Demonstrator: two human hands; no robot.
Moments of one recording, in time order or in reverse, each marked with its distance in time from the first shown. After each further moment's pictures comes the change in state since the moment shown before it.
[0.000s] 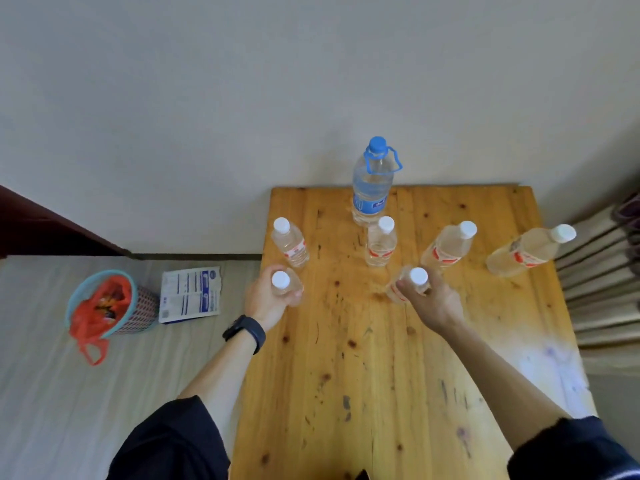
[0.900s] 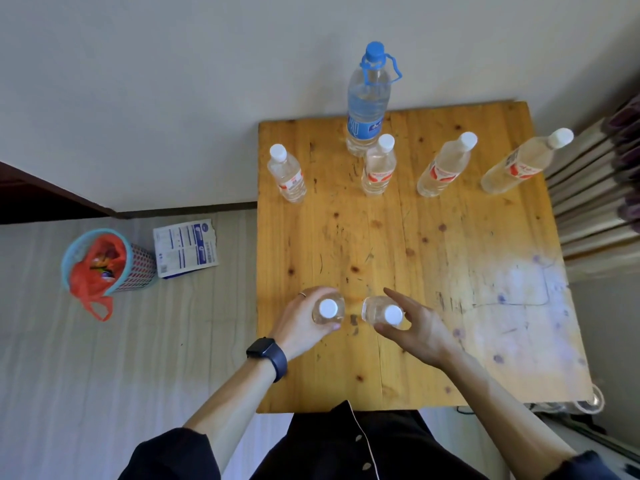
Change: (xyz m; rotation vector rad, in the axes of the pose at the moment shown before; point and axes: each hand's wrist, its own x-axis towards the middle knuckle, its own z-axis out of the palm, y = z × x) left_hand -0.141 -0.063 0.021 0.216 -0.452 0.190; right_hand -0.164 0.066 0.059 -0.084 -0.316 -0.080
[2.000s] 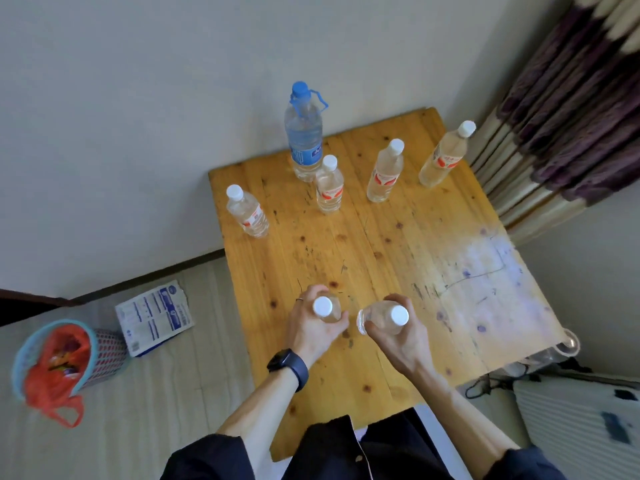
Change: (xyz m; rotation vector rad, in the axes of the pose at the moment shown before) left_hand 0.018 0.023 0.019 -0.013 0.188 0.103; right_hand -0.032 -0.014 0.064 0.364 0.589 0.137
